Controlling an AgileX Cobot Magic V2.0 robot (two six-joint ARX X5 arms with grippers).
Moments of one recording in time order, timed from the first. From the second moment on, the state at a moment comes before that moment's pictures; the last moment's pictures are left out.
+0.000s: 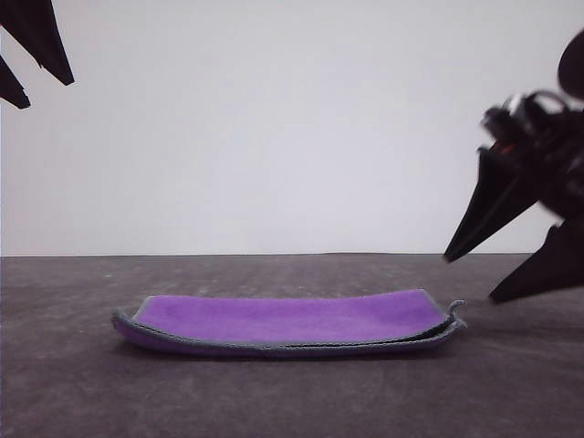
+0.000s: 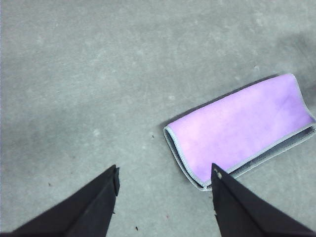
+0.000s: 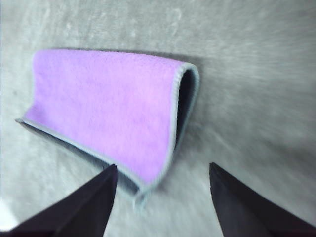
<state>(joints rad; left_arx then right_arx) -0.14 1.21 1.23 -0.95 0.34 0.11 0.16 1.46 0.68 -0.23 -0.73 0.27</state>
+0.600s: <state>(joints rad) -0.14 1.21 1.23 -0.95 0.34 0.10 0.24 1.59 0.68 -0.09 -0.76 0.37</state>
